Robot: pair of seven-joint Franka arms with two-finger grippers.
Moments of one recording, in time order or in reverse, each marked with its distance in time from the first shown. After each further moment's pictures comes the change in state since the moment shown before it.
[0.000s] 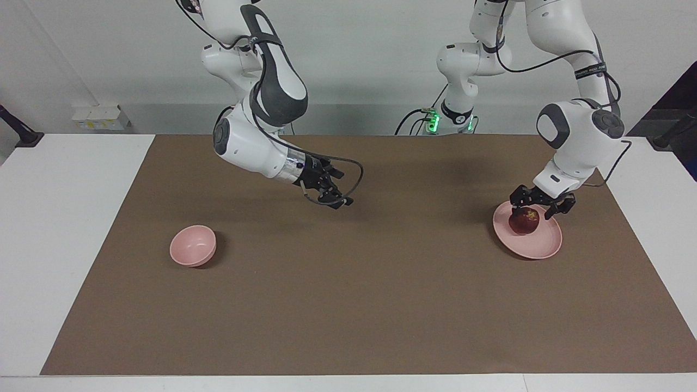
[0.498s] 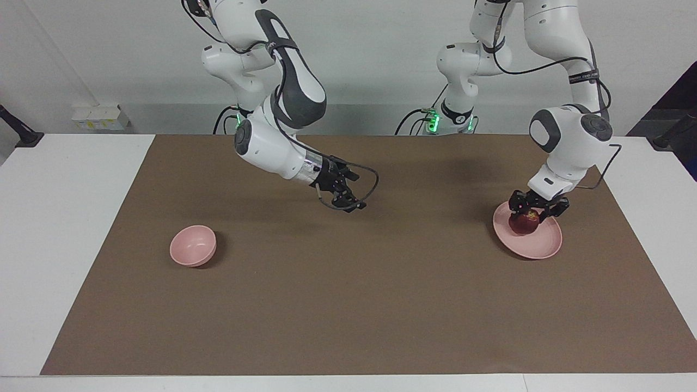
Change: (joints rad) left arm 0.000 0.003 0.000 -0.054 -0.001 0.089 0.000; right arm 0.068 0.018 0.000 0.000 0.017 0.097 0.103
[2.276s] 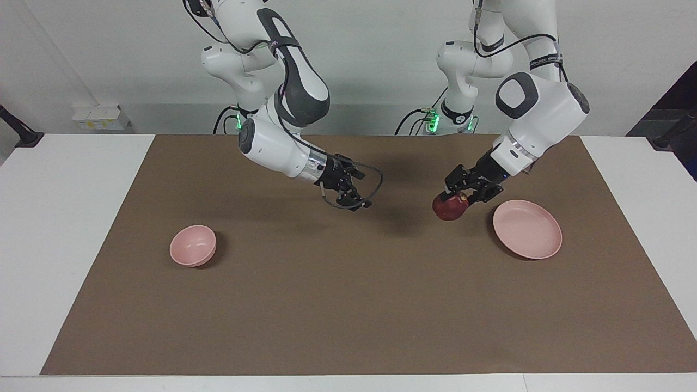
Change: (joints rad) left arm -0.235 -0.083 -0.079 0.175 -0.630 -0.200 -0.246; right arm 0.014 0.000 0.000 0.000 0.088 0.013 0.000
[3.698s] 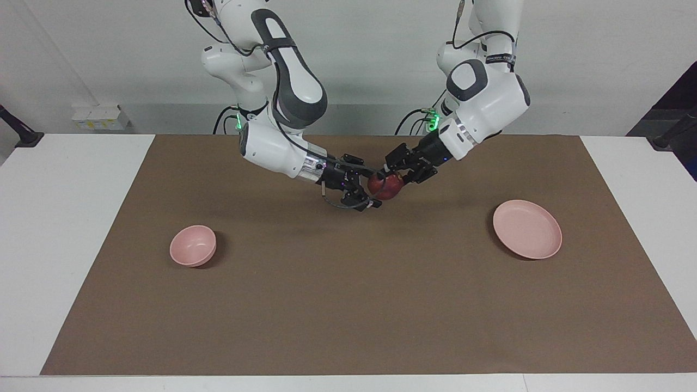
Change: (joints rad) left arm -0.032 -0.018 -0.193 -0.007 -0.250 0.116 -0.177; right arm 0.019 0.002 -0.006 -0.003 0.222 0.056 -0.140
